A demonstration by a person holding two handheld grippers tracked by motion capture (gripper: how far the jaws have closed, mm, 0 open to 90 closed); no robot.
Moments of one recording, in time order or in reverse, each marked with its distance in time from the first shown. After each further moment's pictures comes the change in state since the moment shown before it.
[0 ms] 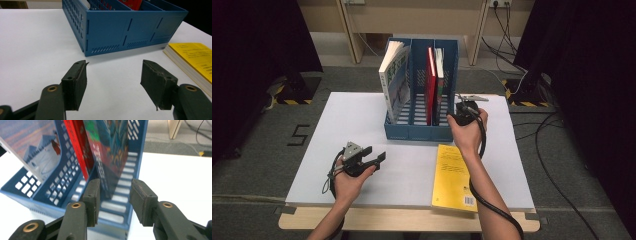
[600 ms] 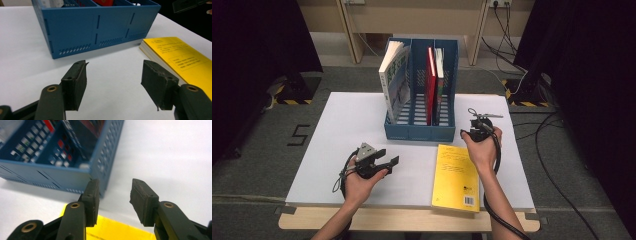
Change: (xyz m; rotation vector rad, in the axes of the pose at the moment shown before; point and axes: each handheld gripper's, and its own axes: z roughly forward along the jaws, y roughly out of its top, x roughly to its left) left arm -0.031 0.003 0.013 0.037 -0.100 0.033; right arm -0.044 -0.051 -0.007 0.145 -0.030 0.069
